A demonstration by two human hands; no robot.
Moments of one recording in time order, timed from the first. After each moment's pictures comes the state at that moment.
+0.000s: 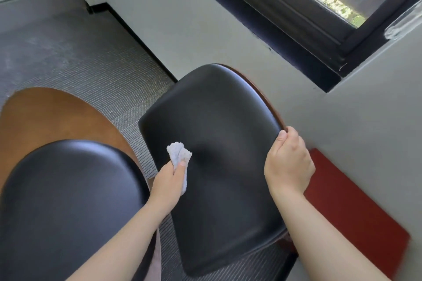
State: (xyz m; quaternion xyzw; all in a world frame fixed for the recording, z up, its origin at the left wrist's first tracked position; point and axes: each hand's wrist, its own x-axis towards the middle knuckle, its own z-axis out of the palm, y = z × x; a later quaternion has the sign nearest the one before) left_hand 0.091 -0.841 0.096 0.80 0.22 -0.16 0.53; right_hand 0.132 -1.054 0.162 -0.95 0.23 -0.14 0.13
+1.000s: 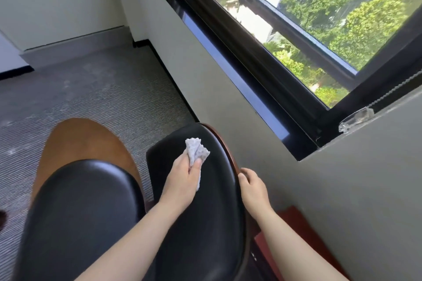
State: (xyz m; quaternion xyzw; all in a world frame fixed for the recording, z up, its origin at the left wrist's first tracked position) left_hand 0.178 -0.929 0.267 0.85 0.17 -0.02 0.49; right_hand 0.210 -1.104 0.221 -0.87 0.12 0.20 0.44
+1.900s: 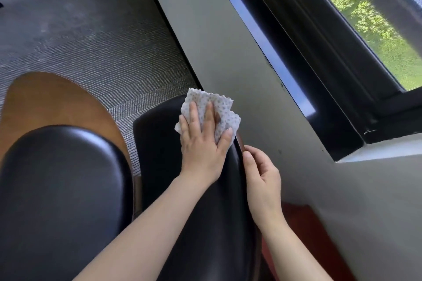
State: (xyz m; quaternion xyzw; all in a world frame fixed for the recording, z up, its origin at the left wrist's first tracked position) left_hand 0.265 -0.963 0.168 0.89 0.19 -0.08 0.41; right_hand 0.243 -1.086 0.182 -0.81 0.10 0.11 0.57
